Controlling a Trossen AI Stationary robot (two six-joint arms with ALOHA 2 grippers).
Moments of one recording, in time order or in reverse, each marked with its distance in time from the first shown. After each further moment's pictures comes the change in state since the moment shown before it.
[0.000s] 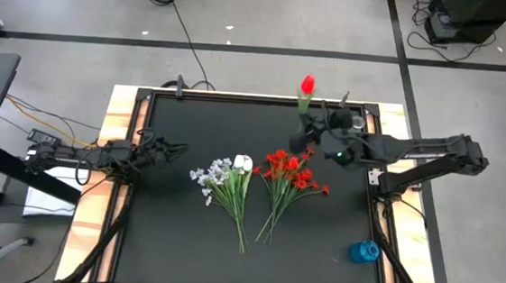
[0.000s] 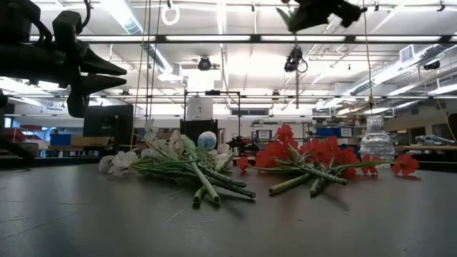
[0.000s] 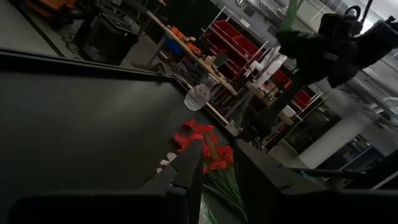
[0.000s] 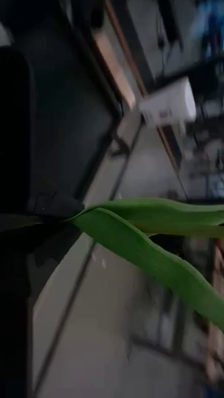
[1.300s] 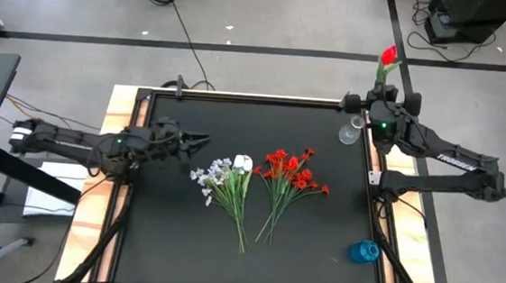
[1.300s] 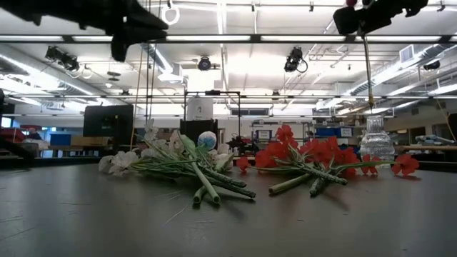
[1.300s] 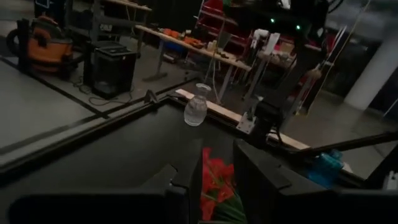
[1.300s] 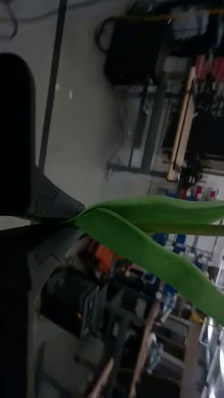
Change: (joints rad) left arm -0.010 0.702 0.487 0.155 0.004 0.387; right arm -0.371 -0.359 -0.171 -0.025 0.356 -0.347
